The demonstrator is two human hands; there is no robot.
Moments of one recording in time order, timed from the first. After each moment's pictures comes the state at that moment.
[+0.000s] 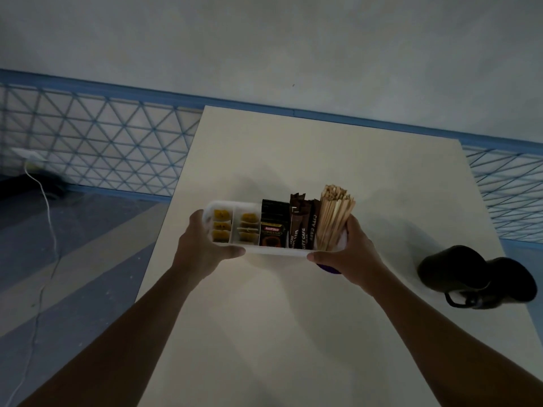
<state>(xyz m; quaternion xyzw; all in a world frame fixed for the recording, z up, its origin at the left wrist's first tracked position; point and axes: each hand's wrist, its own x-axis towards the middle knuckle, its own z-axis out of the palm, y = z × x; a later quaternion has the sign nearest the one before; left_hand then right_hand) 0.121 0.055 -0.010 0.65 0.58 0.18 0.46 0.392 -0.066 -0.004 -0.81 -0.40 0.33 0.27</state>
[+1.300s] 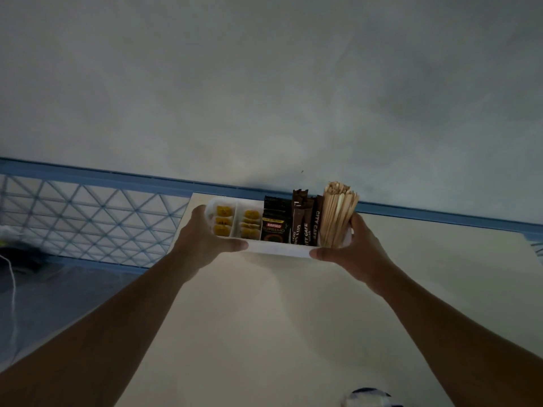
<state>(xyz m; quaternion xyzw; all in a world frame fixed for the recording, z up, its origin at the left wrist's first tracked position) 0.233 0.322 -0.015 0.68 0.53 0.21 0.47 0.504 0.197 -0.022 -0.79 -0.43 0.30 0.33</state>
